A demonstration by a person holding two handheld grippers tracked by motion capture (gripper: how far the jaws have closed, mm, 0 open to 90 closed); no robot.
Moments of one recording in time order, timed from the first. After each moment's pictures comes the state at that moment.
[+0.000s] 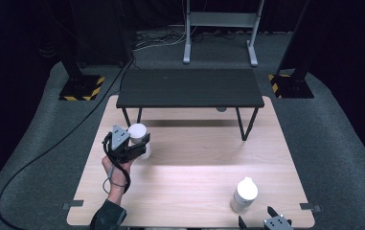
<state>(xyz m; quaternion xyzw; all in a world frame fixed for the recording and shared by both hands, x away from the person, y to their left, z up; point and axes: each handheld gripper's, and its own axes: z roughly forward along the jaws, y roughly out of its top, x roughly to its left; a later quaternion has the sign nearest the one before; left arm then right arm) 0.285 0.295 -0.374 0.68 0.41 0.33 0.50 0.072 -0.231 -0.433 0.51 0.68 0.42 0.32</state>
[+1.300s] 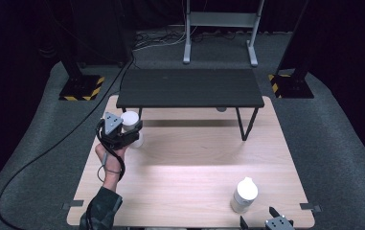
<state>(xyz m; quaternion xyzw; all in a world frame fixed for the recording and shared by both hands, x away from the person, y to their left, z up) 0.308 0.305 -0.350 0.67 0.43 0.35 0.49 0.070 -0.232 -0.433 0.52 0.67 0.42 0.32</state>
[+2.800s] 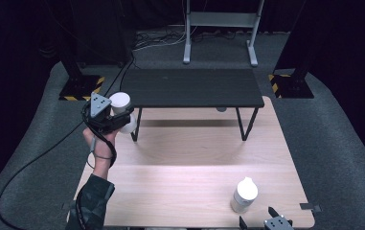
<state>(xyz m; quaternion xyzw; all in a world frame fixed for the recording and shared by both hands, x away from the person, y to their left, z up) 0.308 0.317 -0.292 0.65 0.41 0.38 0.51 0.071 -0.231 -0.432 0.51 0.68 0.42 0.32</state>
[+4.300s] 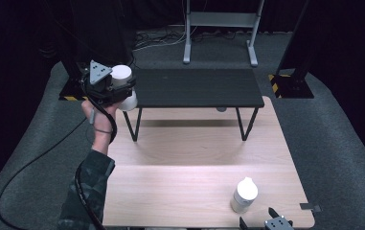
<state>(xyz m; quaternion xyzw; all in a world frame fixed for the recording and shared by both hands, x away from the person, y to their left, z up) 0.344 0.302 -0.228 0.66 0.41 0.39 0.50 0.071 -0.234 -0.435 0.52 0.68 0.42 0.32</state>
